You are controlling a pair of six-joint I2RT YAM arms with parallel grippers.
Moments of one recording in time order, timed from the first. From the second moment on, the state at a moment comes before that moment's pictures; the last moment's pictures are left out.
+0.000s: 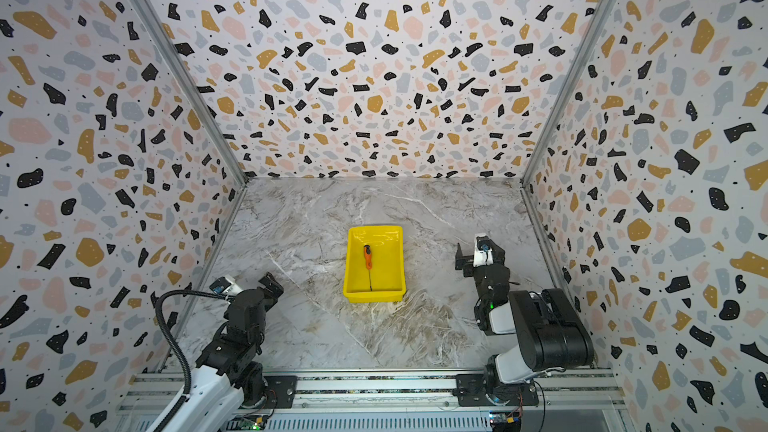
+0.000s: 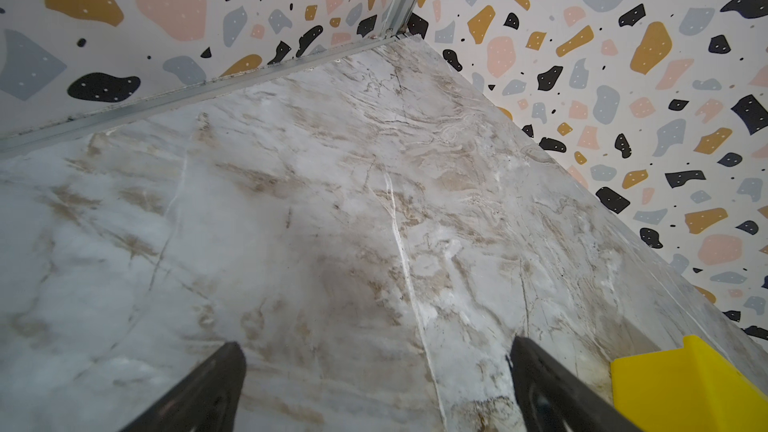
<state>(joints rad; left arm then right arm) -0.25 0.47 0.14 -0.20 -0.56 -0.80 0.08 1.50 0.19 1.22 0.00 -0.12</state>
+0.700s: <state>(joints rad) -0.25 1.01 0.31 0.37 -0.74 -0.21 0.08 1.50 0.19 1.17 -0.02 -0.12</state>
